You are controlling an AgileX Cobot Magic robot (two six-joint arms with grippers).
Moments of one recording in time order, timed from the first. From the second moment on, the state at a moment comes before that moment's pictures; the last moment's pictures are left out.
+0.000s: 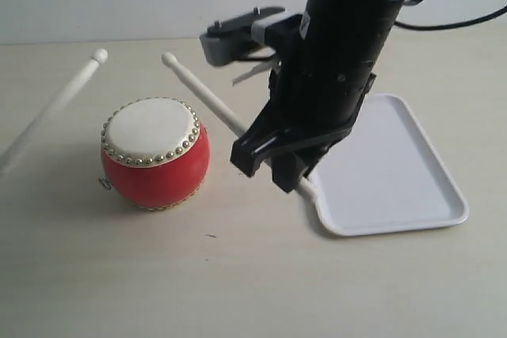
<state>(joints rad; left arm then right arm) -0.38 1.11 -0.83 -0.03 1.18 0.12 0.73 1.71 -1.33 0.19 1.22 -0.13</state>
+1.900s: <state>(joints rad) -0.33 0.99 -0.82 -0.05 1.20 0.17 0.77 1.67 -1.34 0.22 1.22 -0.17</state>
